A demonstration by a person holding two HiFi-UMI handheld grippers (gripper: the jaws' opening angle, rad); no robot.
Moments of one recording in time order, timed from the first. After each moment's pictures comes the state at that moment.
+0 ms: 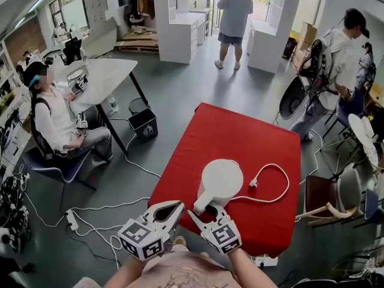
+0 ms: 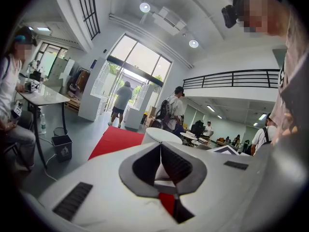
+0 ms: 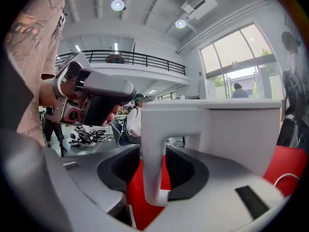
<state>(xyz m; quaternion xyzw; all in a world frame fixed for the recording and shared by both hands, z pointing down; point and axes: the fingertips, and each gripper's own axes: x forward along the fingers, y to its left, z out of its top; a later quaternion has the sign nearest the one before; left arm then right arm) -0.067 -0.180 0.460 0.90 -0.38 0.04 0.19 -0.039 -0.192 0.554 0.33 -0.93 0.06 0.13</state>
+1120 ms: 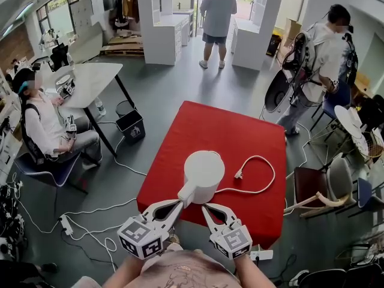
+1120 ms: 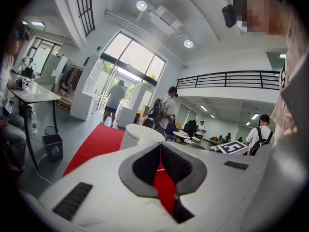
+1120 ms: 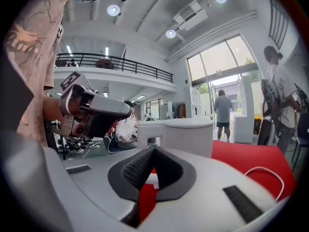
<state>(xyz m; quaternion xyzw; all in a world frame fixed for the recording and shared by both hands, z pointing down) -0.014 -0.150 0.457 0.92 -0.34 0.03 0.18 0.050 -0.150 0.522 0.41 -0.91 0.06 0.09</state>
